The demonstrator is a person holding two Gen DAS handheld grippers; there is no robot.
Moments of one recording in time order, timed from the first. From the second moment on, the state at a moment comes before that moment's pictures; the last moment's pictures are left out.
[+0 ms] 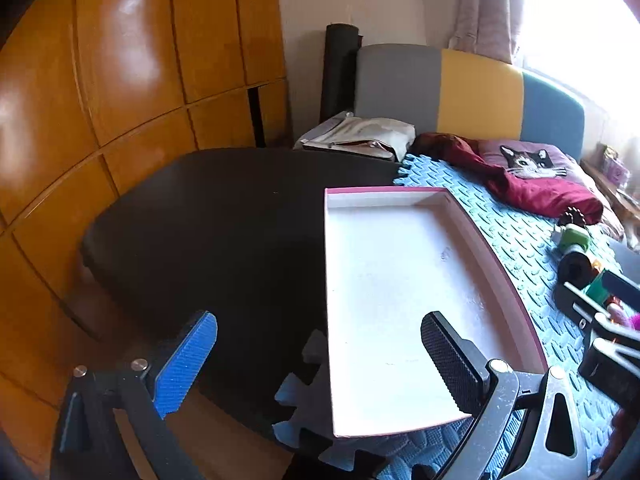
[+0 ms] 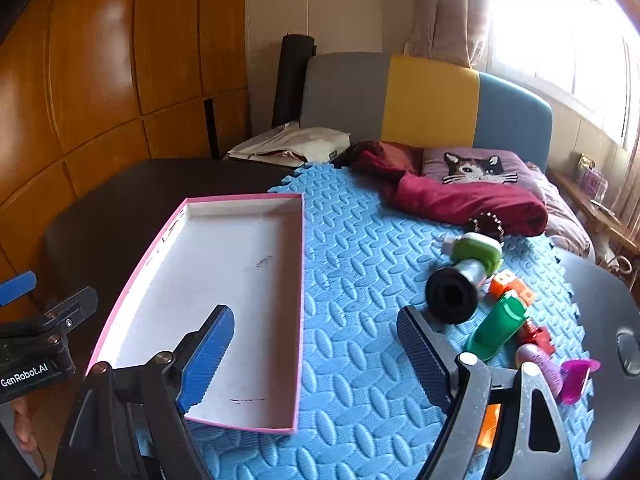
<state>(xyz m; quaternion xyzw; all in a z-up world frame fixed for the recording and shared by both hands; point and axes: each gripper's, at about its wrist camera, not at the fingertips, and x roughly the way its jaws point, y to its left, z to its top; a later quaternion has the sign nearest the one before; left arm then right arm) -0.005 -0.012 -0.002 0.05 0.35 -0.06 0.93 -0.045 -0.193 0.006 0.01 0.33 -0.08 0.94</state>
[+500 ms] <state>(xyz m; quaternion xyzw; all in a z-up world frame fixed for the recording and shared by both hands) -0.008 -0.036 -0.004 0.06 0.36 -0.12 0.93 -0.064 -0.249 0.023 0.02 0.32 -0.11 0.94</state>
